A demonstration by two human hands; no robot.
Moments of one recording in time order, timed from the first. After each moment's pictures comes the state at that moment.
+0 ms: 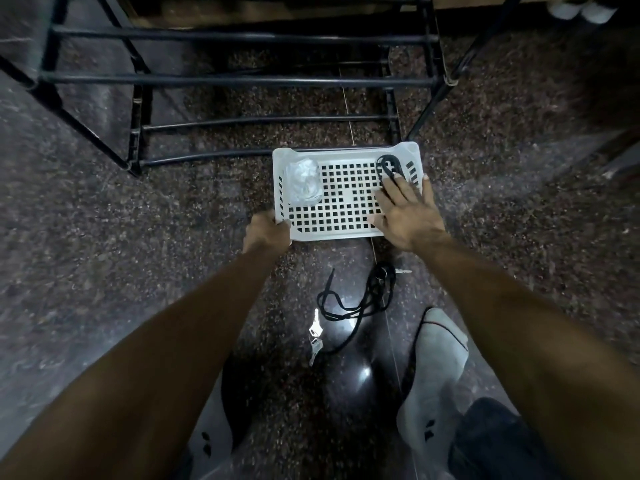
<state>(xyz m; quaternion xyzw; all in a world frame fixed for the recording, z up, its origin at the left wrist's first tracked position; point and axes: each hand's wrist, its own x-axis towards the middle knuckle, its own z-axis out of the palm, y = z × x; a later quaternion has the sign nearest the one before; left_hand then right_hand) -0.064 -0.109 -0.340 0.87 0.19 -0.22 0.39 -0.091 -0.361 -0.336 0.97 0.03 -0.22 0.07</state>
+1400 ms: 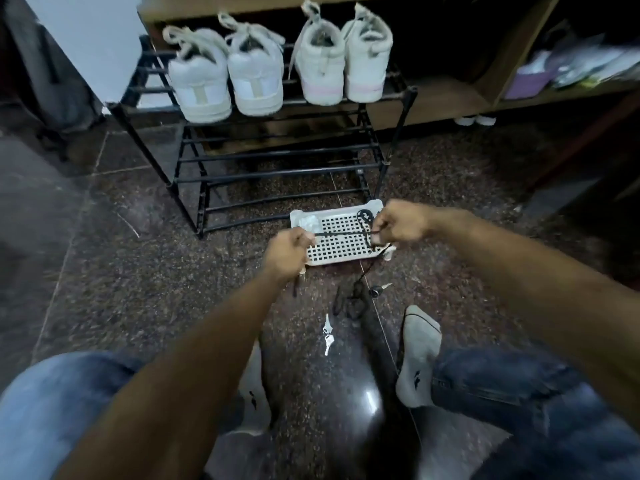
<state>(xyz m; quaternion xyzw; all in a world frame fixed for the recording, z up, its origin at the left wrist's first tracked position) -0.163 -0.079 -0.156 0.86 -0.05 -0.18 0.48 -0.187 -0.324 -0.084 0.92 0.02 -0.28 -0.27</state>
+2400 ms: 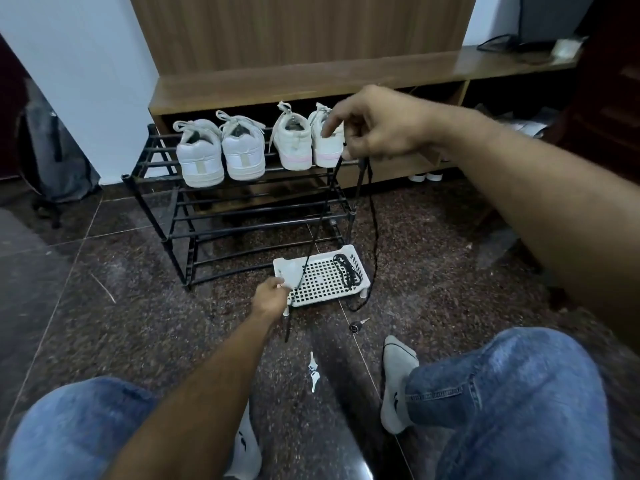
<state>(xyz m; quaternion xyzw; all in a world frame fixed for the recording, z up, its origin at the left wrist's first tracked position) -0.194 -0.080 -0.139 0.86 0.07 -0.18 0.47 -0.225 -0.297 0.160 0.97 0.15 0.02 -0.20</state>
